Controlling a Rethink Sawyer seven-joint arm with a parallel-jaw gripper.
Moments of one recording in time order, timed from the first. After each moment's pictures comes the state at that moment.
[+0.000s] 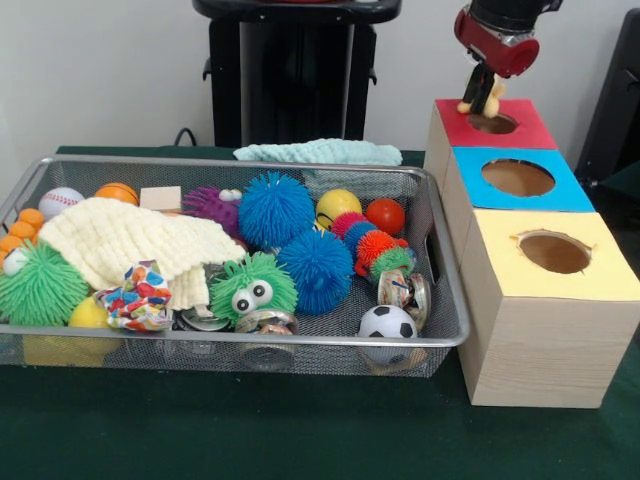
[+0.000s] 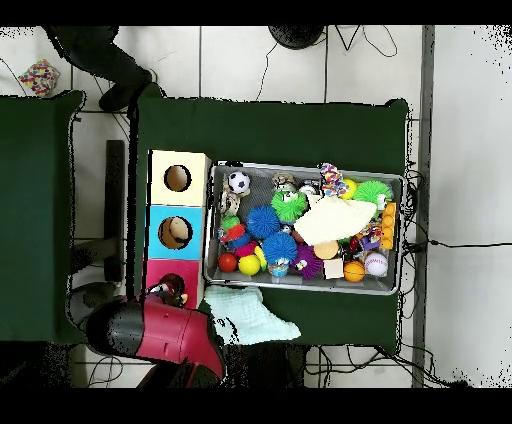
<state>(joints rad) 0.41 -0.70 -0.34 2.02 0.38 0.47 2.69</state>
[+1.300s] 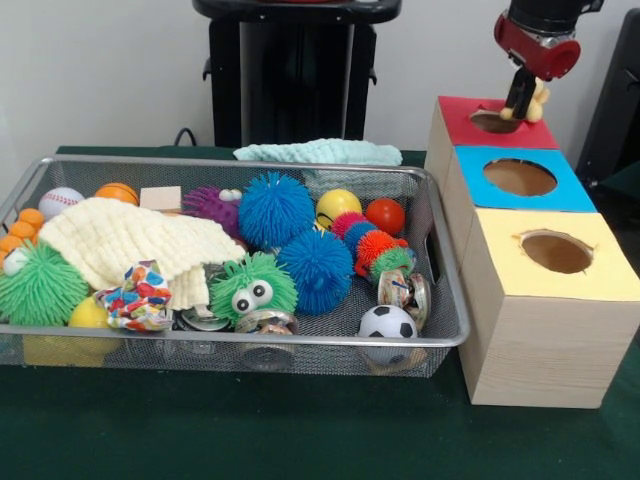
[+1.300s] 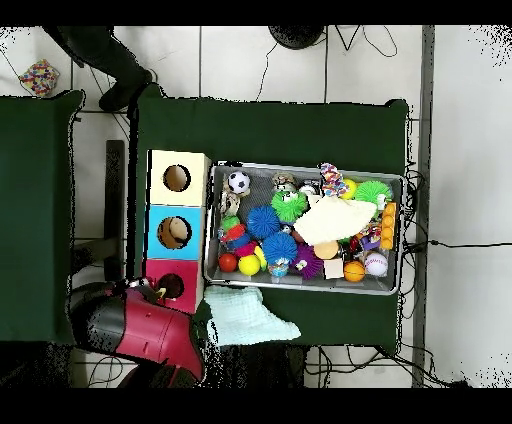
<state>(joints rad) 0.48 -0.69 -0.33 2.01 0.55 0.46 2.69</state>
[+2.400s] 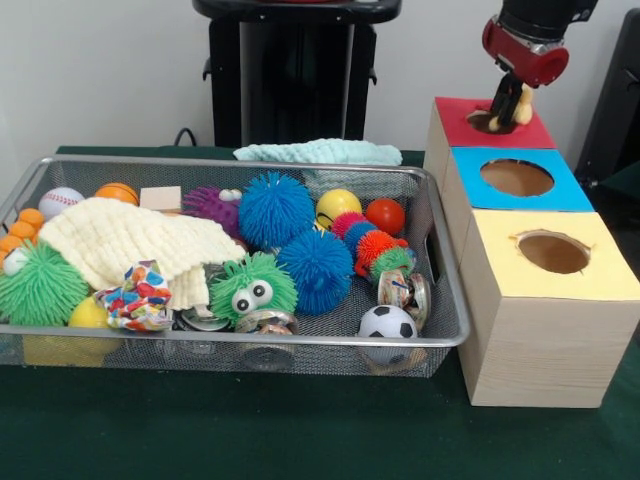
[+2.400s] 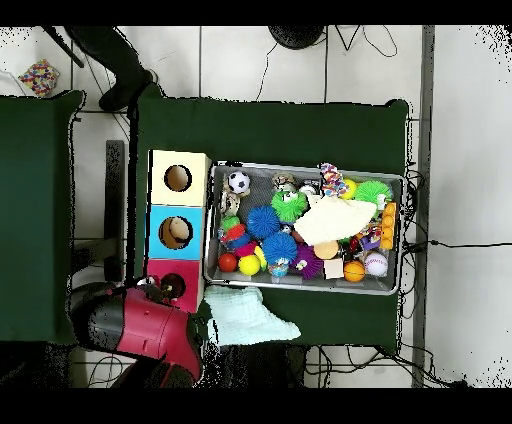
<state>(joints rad) 0.52 -0.64 -0.39 1.96 0.50 0.46 2.69</state>
